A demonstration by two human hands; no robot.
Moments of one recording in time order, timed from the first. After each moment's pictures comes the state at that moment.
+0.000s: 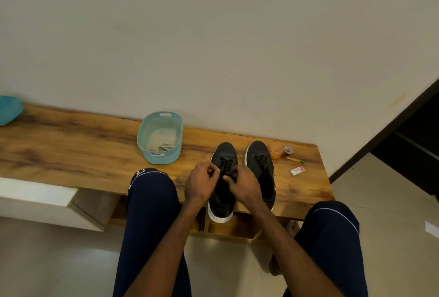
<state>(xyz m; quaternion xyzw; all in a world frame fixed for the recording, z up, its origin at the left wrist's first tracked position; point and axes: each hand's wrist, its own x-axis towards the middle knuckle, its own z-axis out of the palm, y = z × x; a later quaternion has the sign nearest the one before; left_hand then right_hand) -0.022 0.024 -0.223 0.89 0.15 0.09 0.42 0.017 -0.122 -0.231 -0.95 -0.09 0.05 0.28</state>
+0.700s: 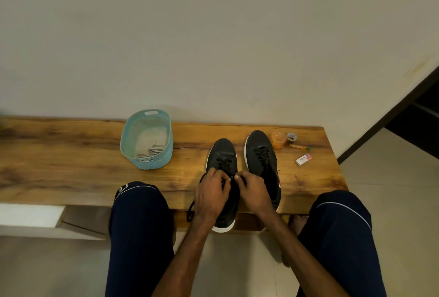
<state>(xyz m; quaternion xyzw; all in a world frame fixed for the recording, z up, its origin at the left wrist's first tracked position) -0.005 -0.010 -0.253 0.96 0.07 0.06 0.28 0.027 -0.146 -0.265 -0.90 -0.08 0.06 0.43</state>
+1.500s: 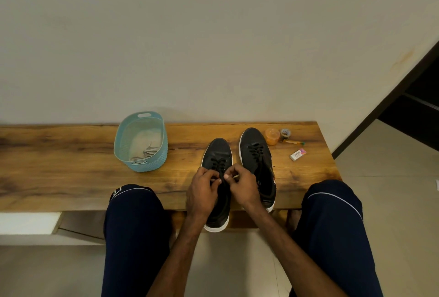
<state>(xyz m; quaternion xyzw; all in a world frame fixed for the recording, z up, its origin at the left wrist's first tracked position) -0.006 -0.002 -0.257 0.93 0.11 0.04 0.35 0.024 -0.131 -0.260 -0.85 -0.02 0.04 0.53</state>
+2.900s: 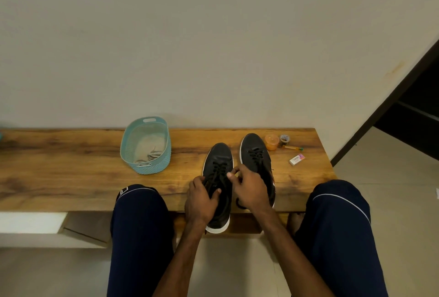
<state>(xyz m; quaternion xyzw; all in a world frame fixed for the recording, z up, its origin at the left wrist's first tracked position) -0.027 0.000 -0.262 0.91 0.20 0.01 0.36 0.016 -0.147 -0.234 -0.92 -0.06 0.04 0.38</state>
